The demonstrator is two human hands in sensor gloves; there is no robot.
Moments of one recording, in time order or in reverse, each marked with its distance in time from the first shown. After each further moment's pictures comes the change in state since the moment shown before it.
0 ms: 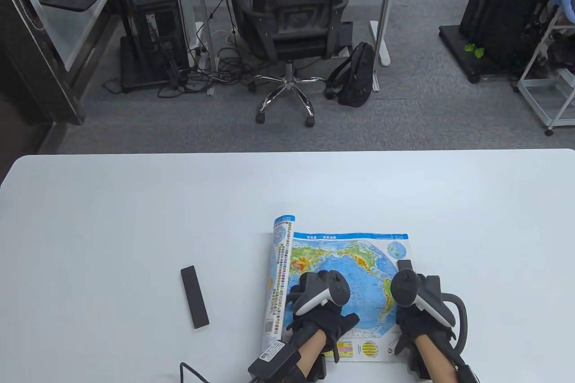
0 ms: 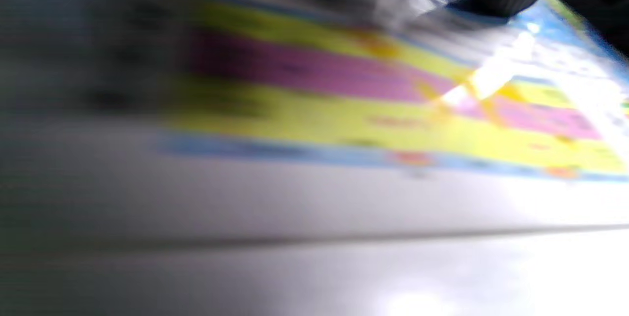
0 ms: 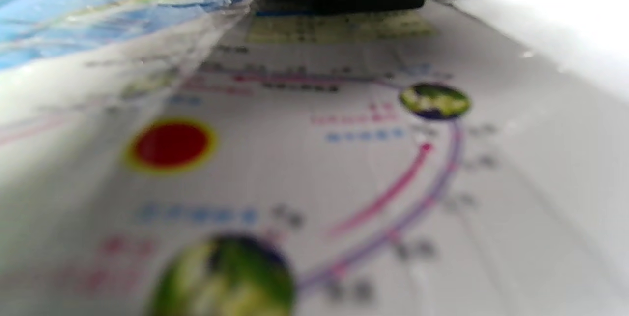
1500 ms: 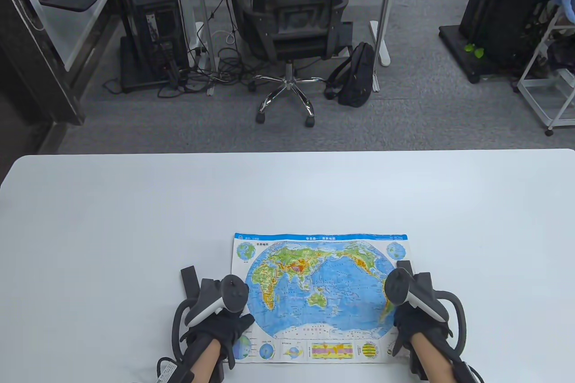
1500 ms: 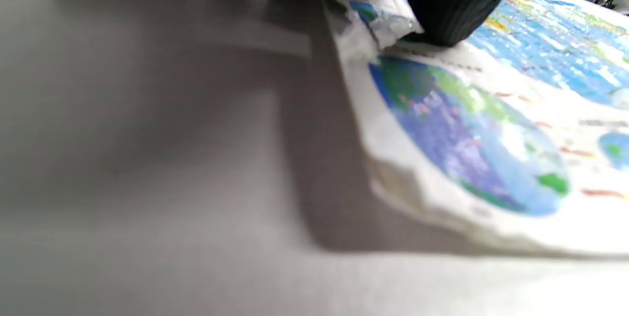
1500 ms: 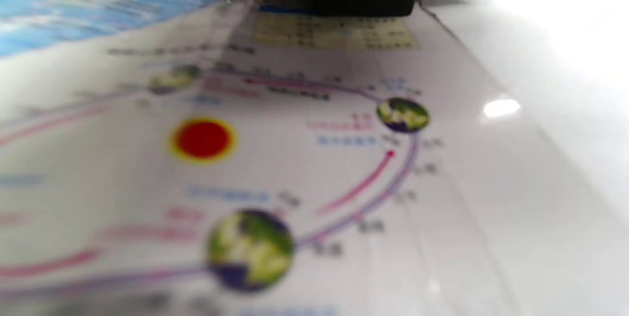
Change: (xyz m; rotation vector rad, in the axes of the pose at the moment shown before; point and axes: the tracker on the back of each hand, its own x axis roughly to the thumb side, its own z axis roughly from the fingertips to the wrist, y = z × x) left_hand -0.173 0.023 0.073 0.153 0.080 0.013; right_hand 0.018 -0.006 0.001 0.124 0.015 0.079
